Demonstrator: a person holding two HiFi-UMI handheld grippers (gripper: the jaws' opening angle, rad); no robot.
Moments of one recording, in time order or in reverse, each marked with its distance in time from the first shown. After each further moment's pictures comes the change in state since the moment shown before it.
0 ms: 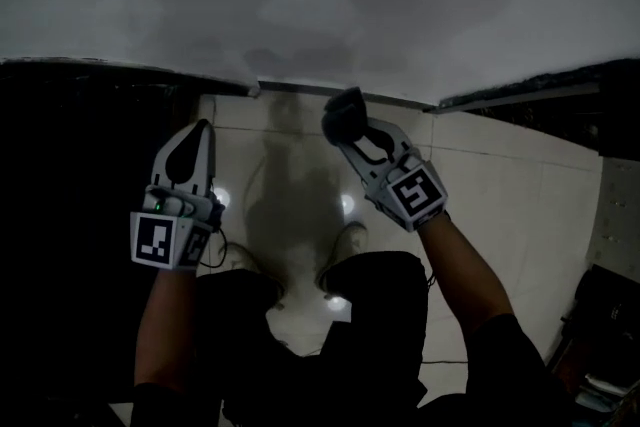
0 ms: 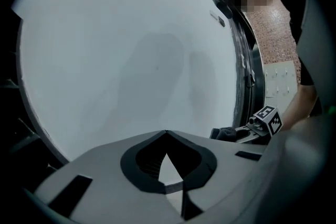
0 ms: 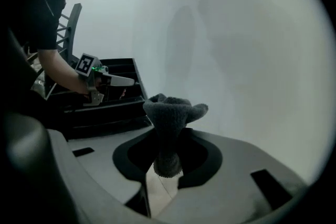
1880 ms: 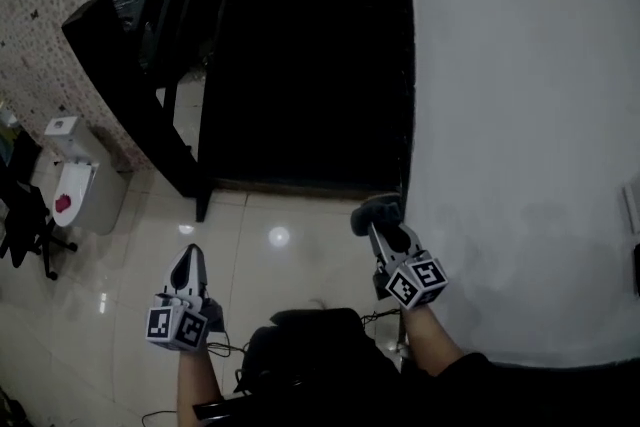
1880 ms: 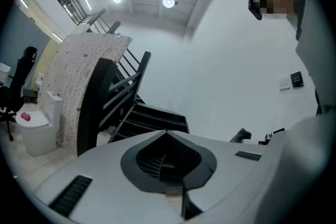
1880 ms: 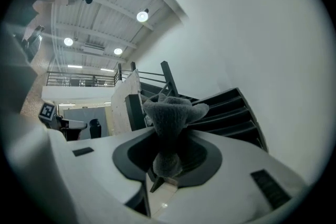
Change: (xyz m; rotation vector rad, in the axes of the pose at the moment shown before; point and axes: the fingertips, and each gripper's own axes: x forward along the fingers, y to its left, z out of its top) left arm -0.436 -0.591 0.300 -0.045 -0.534 1.732; right arm -0.340 0.176 0.342 -0.093 -0.159 1.217
